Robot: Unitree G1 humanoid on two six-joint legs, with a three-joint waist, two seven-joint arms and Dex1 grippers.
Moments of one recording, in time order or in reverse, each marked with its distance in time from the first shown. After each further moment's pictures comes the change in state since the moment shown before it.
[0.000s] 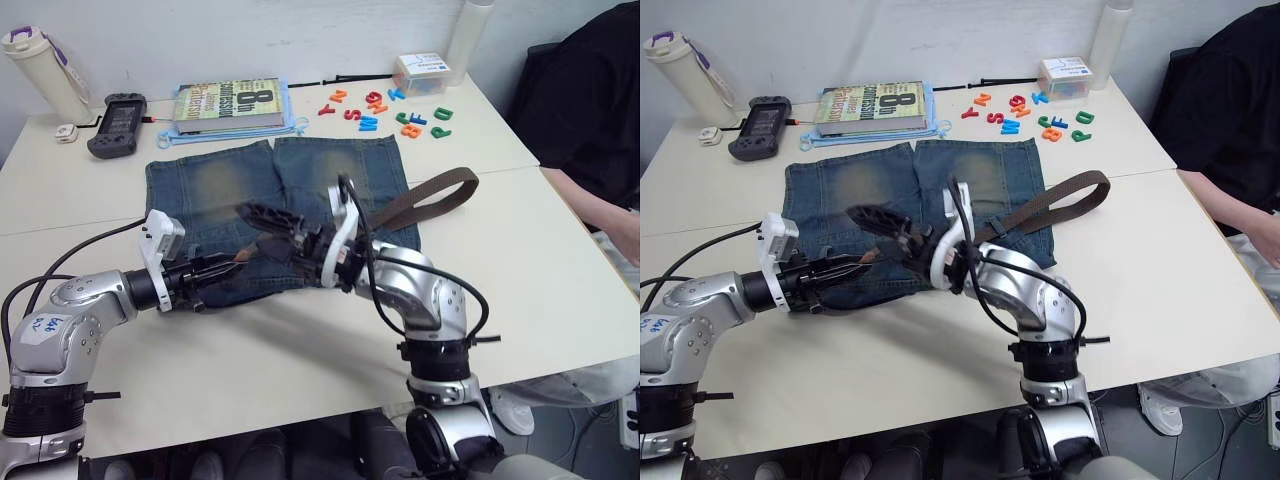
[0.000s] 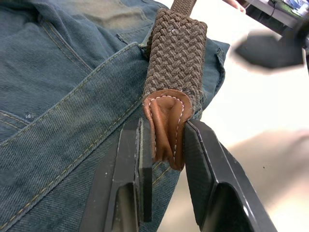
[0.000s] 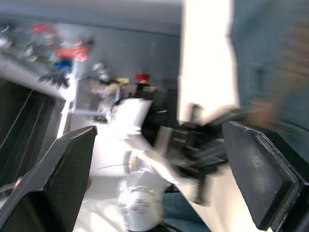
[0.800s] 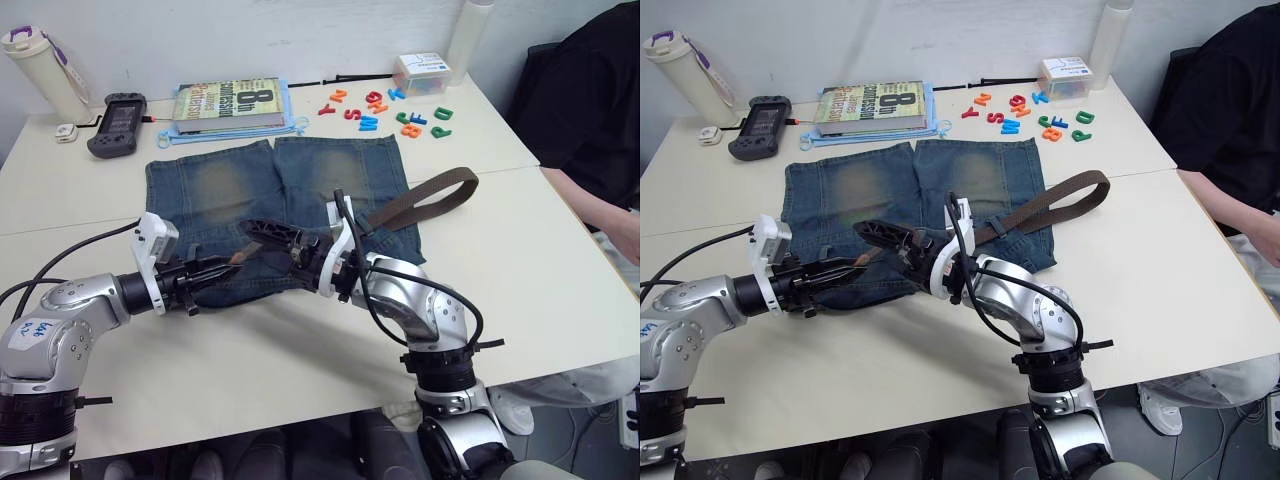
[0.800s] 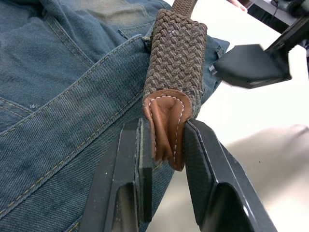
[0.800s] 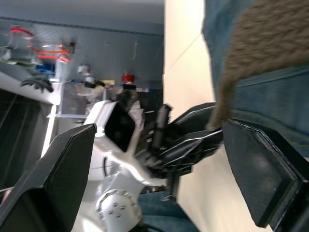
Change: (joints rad) left arm 0.014 0.024 0.028 -0.023 -0.022 0.026 0.015; right arm 0.130 -0.073 0.101 -0.043 -0.007 -0.066 -0.003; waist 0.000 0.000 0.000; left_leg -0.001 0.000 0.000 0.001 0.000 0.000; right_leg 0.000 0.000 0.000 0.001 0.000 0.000
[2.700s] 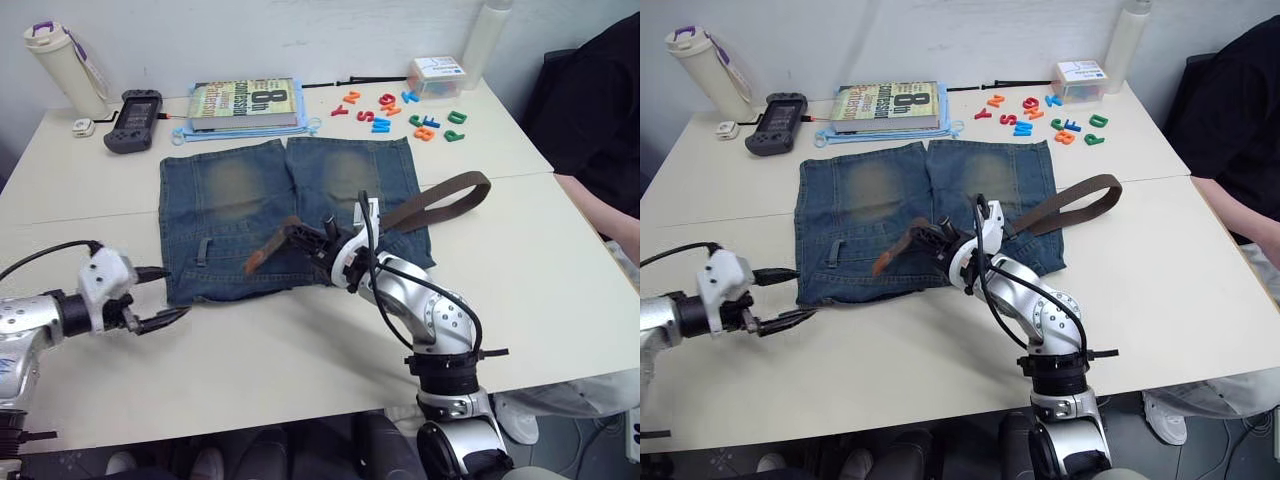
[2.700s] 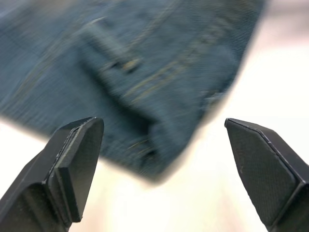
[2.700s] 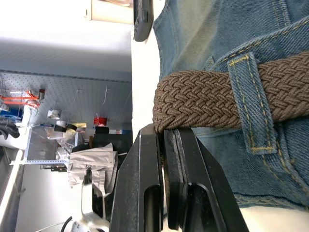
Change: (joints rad) left arm 0.171 0.167 0.001 0.304 0.332 -0.650 -0.204; right arm 0.032 0.021 -0.094 0.004 -0.250 -0.082 0.064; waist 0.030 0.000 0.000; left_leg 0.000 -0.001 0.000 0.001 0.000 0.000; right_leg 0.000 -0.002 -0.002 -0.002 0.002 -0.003
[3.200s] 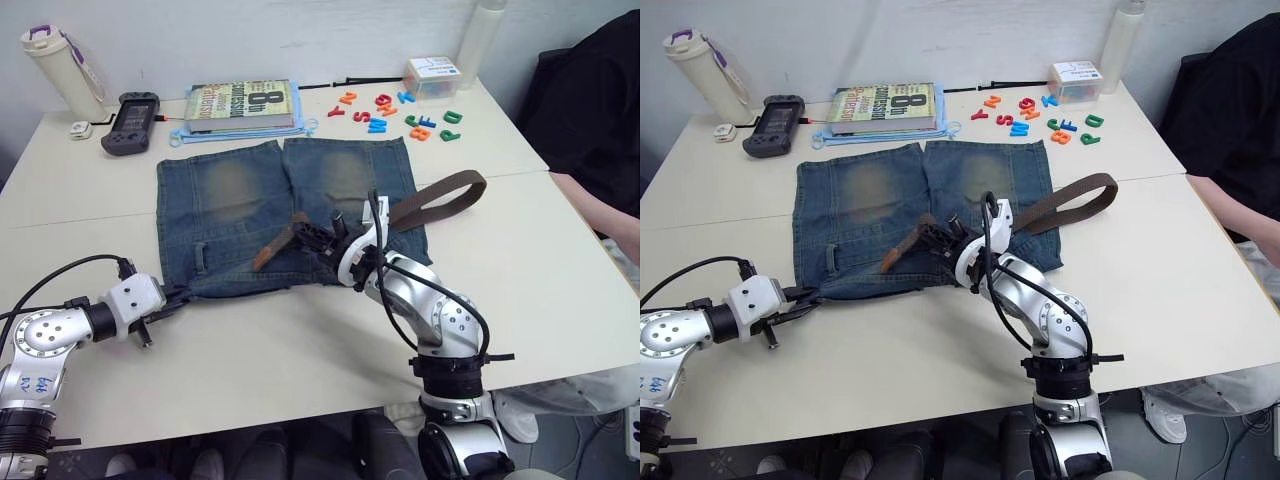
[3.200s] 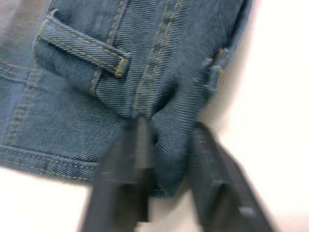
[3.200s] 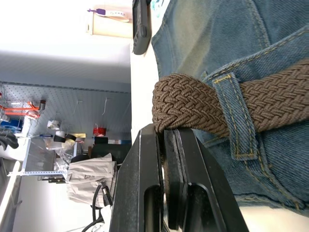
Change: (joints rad) left arm -0.039 -0.076 -0.102 0.191 0.221 -0.388 0.149; right arm 0.021 -0.002 -0.028 -0.050 0.003 -0.009 -0.034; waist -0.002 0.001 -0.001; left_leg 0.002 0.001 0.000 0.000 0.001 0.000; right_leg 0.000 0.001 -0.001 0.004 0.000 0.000
